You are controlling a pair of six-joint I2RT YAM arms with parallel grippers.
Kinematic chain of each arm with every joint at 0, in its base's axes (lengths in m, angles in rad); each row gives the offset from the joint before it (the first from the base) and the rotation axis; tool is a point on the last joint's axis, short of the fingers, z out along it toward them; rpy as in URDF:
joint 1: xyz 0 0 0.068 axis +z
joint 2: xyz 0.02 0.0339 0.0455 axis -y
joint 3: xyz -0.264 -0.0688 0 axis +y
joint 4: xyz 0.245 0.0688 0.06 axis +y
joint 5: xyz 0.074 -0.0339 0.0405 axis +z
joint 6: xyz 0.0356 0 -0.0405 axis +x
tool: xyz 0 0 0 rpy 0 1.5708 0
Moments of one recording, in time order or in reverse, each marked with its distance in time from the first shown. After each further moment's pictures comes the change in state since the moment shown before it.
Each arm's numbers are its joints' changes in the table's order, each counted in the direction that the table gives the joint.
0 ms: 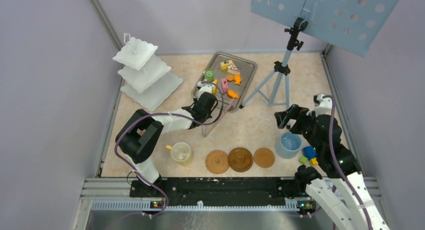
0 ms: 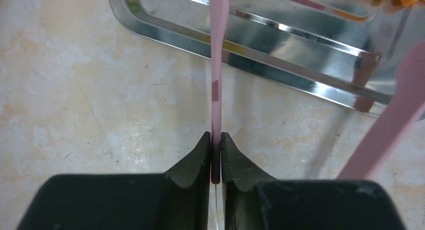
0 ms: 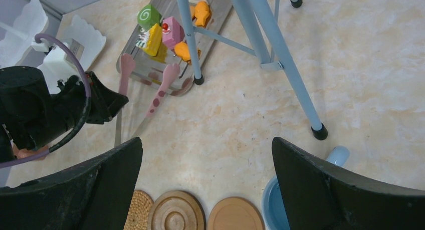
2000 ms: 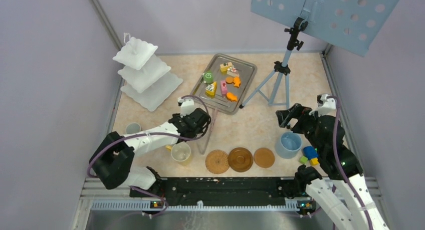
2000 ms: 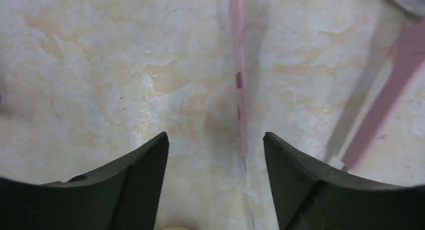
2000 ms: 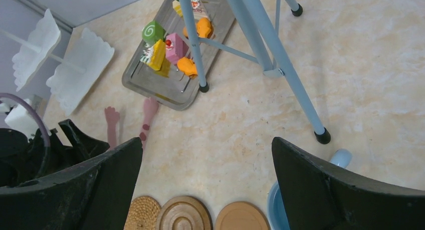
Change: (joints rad) left arm -0.126 0.348 0.142 0.484 0.219 -0.407; right arm 0.000 0.020 -0.018 -0.003 -0.018 0.023
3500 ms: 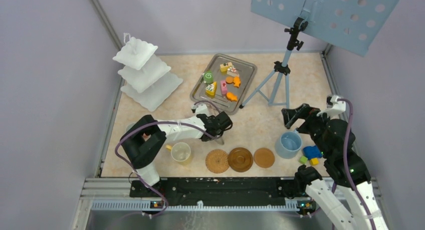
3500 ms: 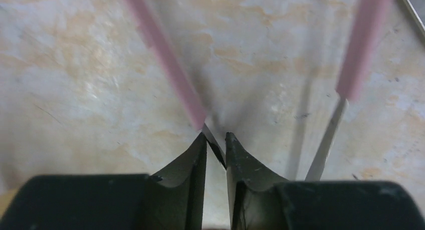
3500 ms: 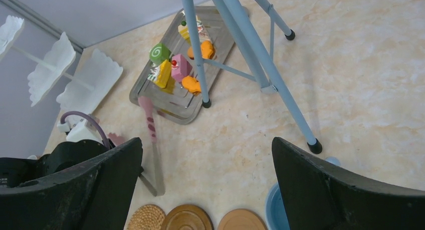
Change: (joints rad) left arm -0.142 -0.340 -0.234 0.164 -0.101 -0.532; right arm 0.000 0.039 -0.074 0.043 -0.034 -0.013
